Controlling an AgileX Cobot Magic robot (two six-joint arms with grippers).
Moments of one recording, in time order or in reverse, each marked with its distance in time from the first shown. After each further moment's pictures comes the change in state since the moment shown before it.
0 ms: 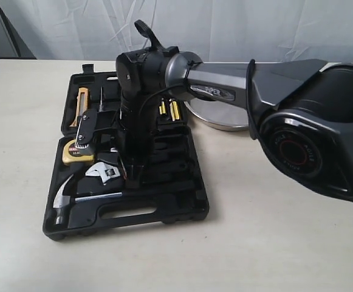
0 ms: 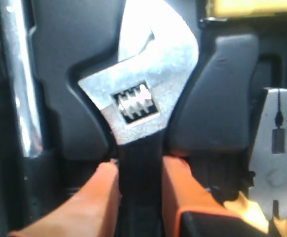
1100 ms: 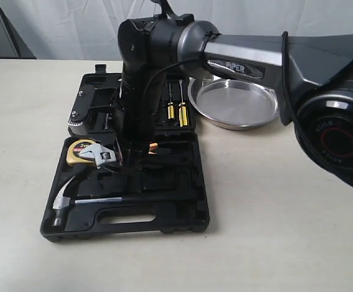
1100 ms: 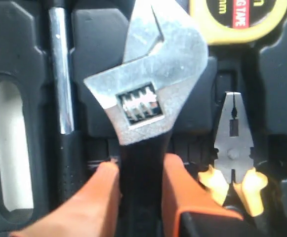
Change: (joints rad) left arm 0.000 0.000 0.000 0.000 0.000 0.000; right arm -0.002 -0.138 0.039 0.030 0.022 0.044
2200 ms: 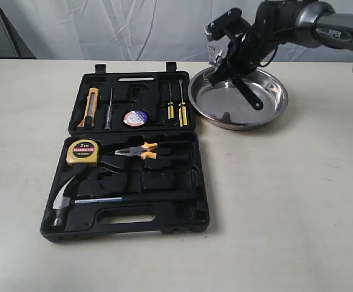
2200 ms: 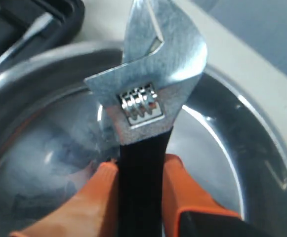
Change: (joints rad) left arm 0.000 0.000 0.000 0.000 0.000 0.000; right arm -0.506 0.090 -0.005 -0.136 -0.542 0.407
